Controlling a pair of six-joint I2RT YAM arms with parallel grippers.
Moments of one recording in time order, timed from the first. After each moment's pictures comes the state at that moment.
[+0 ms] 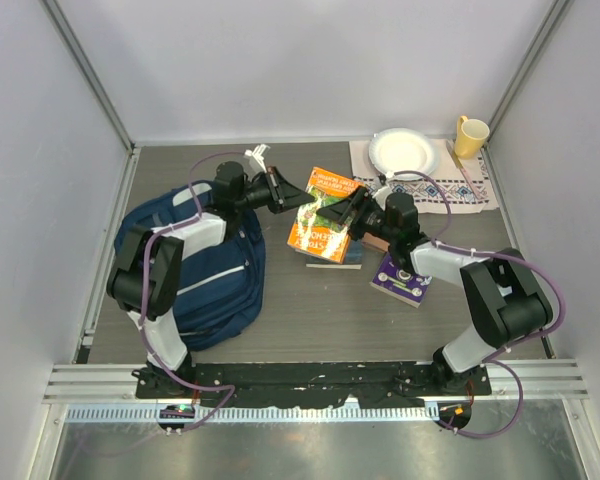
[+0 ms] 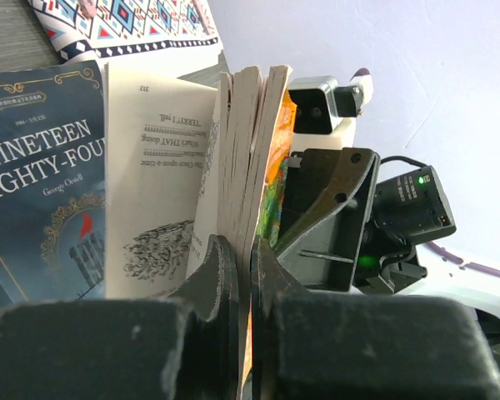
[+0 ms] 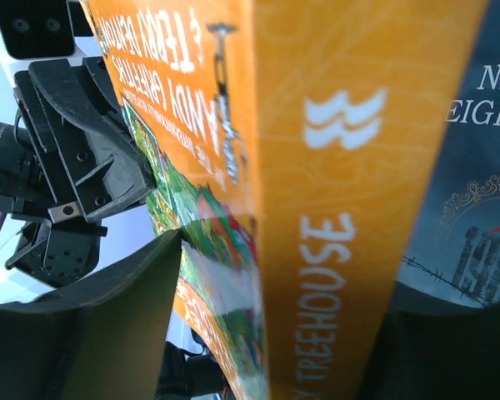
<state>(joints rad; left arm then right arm) -0.37 1.80 1.07 0.59 0.79 -1.04 0.39 1.57 0.72 0.62 -0.46 1.07</state>
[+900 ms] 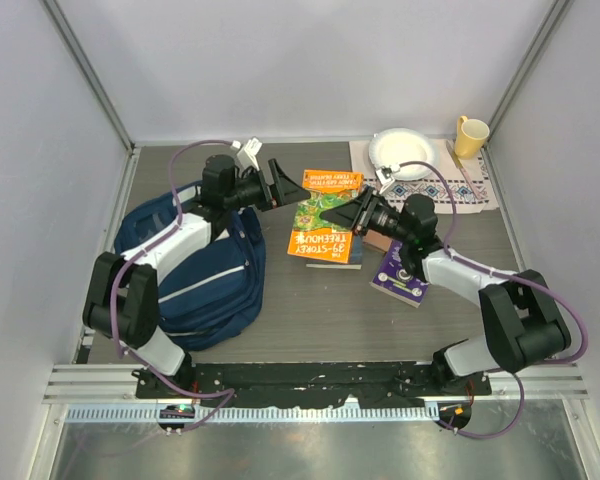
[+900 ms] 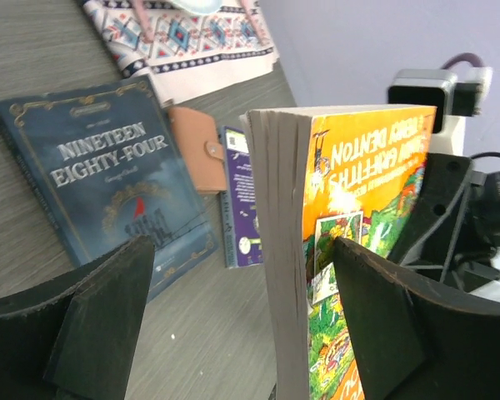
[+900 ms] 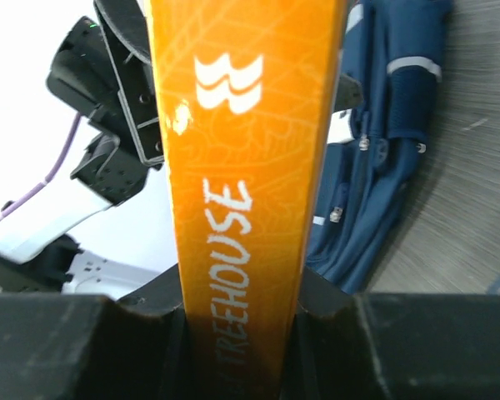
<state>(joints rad) -0.37 1.60 1.09 0.21 0.64 -0.74 0.38 1.40 0.67 0.75 -0.69 1.10</state>
